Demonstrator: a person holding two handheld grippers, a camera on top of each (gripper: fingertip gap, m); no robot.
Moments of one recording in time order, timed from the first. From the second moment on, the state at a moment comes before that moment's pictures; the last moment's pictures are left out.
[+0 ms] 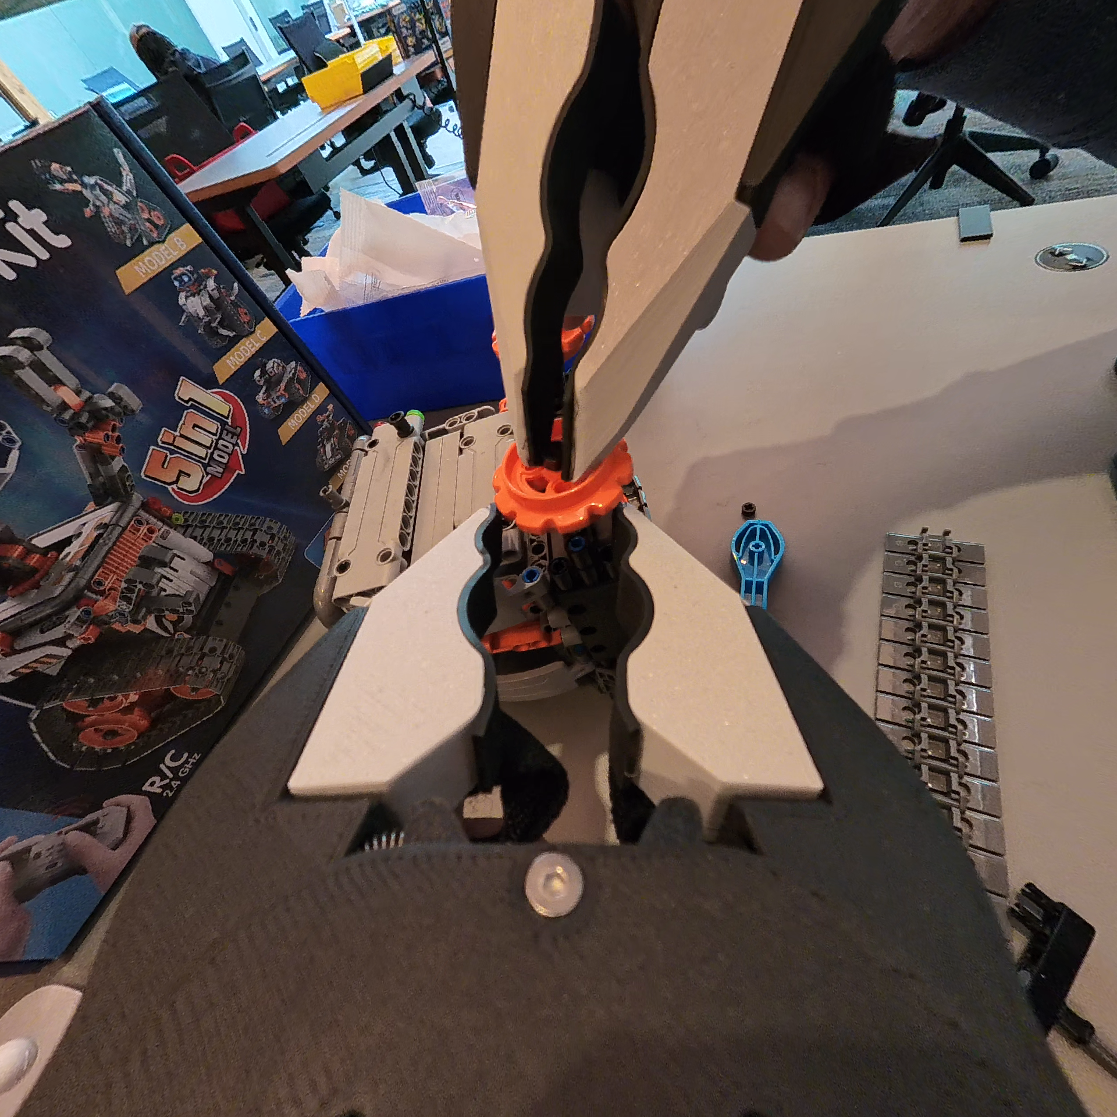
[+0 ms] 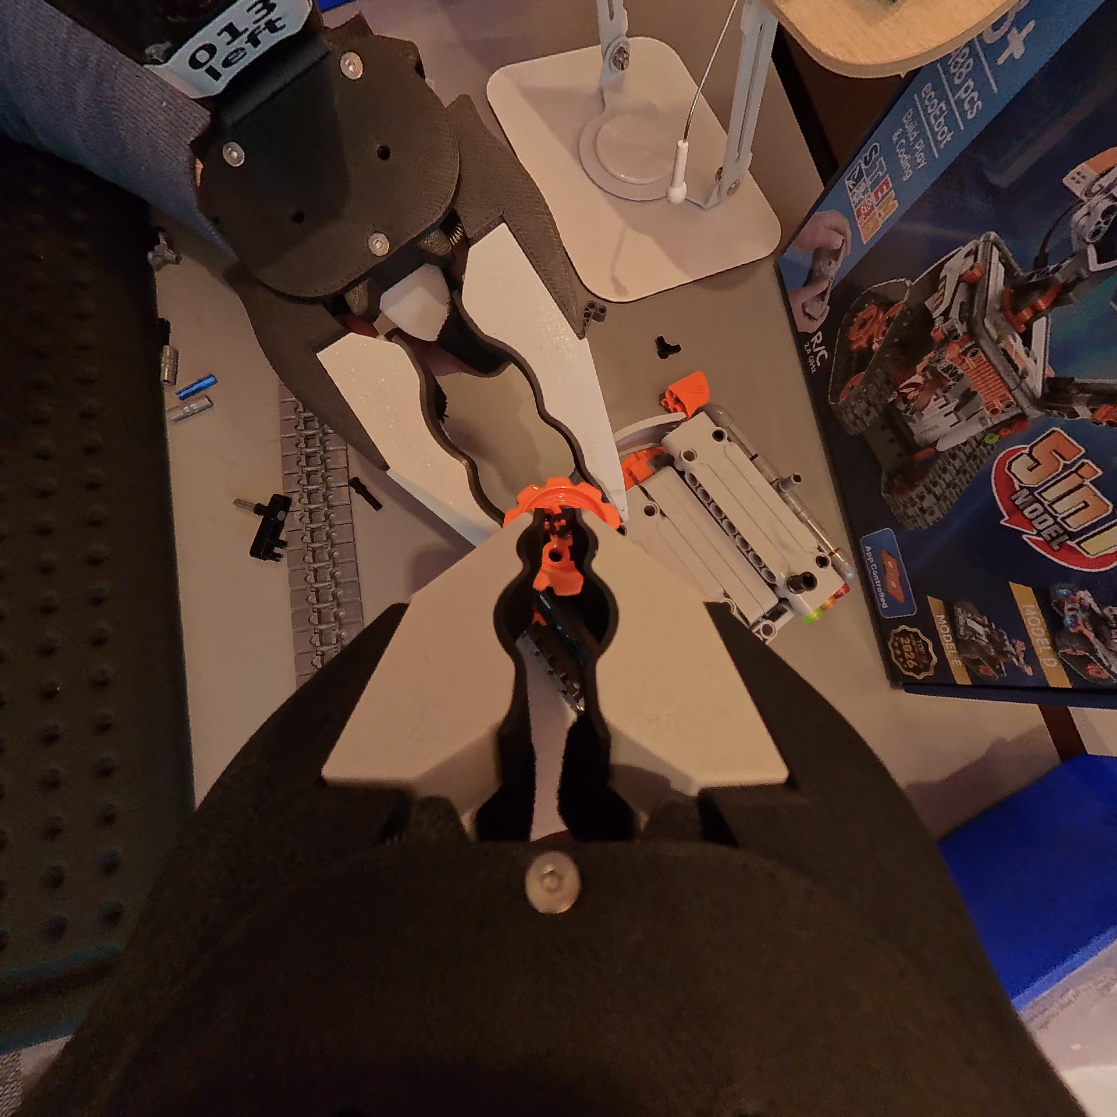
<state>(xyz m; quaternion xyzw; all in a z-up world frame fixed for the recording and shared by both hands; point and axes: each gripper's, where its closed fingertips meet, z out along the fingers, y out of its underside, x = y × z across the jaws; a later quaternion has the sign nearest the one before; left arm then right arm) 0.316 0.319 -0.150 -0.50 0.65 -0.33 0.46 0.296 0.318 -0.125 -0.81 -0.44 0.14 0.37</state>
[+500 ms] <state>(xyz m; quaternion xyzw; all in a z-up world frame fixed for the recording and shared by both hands) 0.312 0.324 -0.145 -0.49 0.66 -0.31 0.48 0.298 0.319 -0.126 -0.81 -0.43 0.14 0.37</state>
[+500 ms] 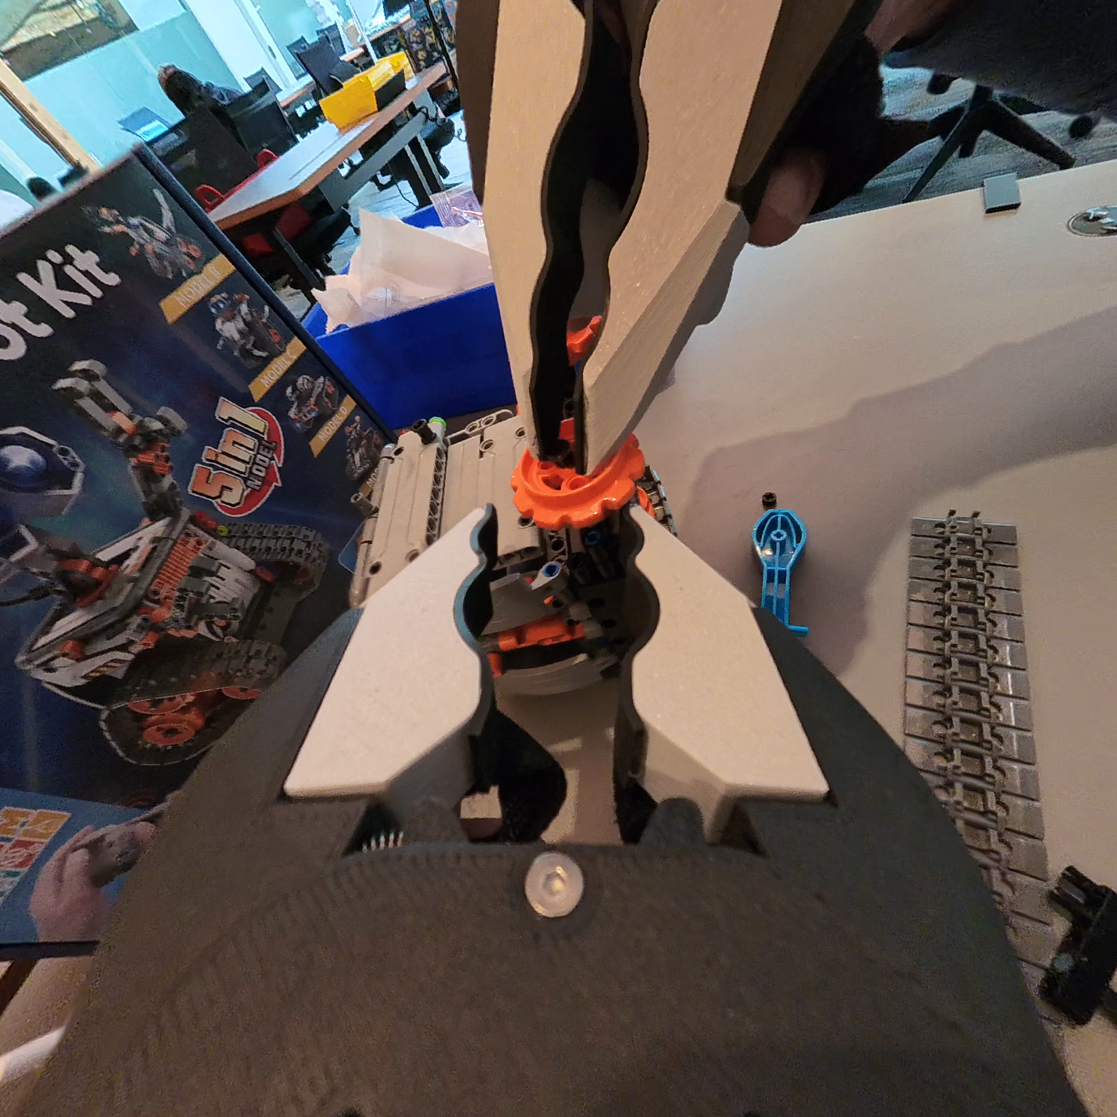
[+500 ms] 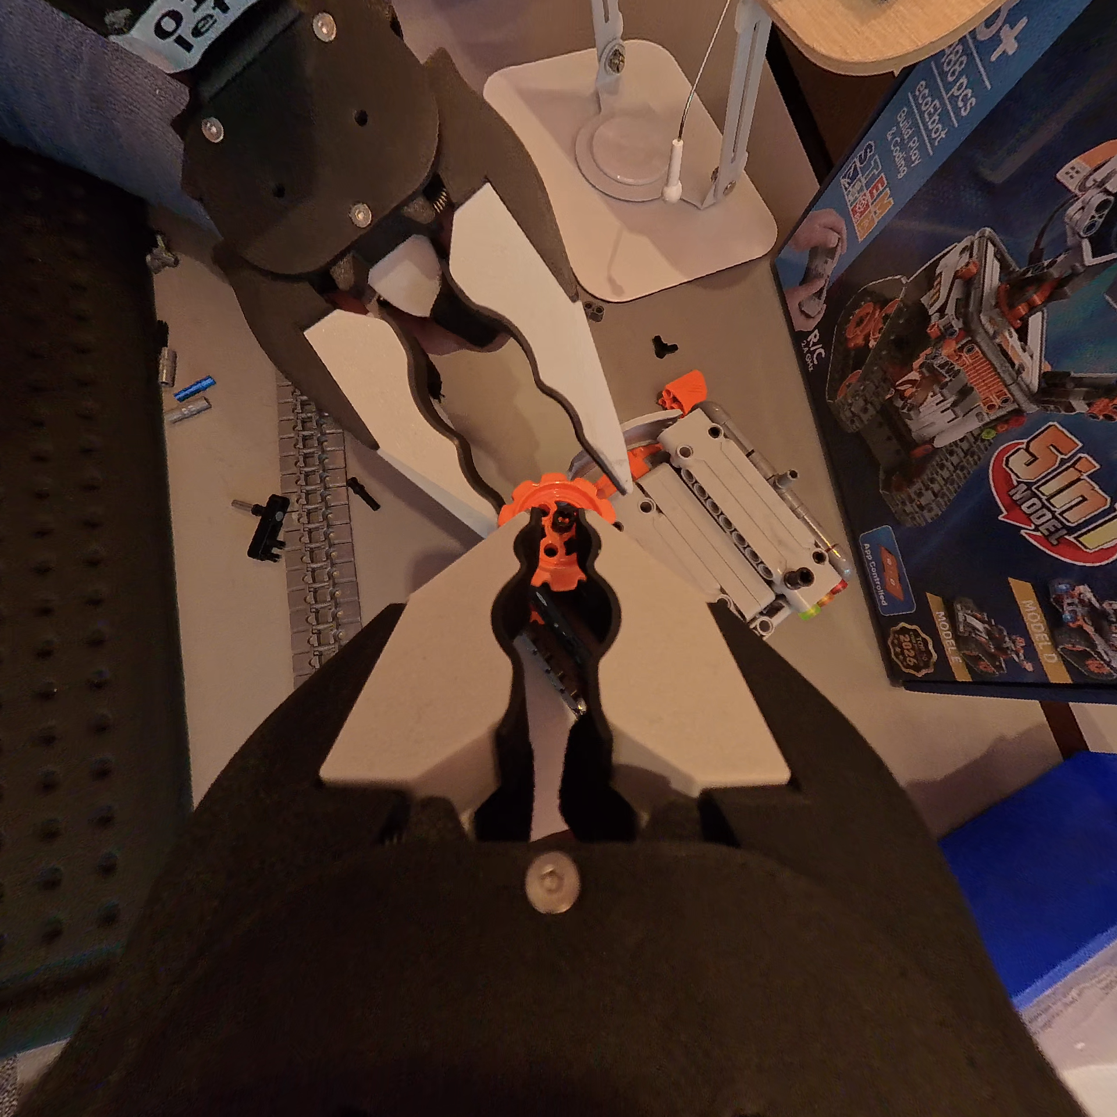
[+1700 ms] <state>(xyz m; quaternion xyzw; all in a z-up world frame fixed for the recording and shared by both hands) 0.317 0.302 -0.129 -0.27 0.76 -0.14 0.57 0.310 0.311 -0.123 -0.80 -0.40 0.16 0.41</state>
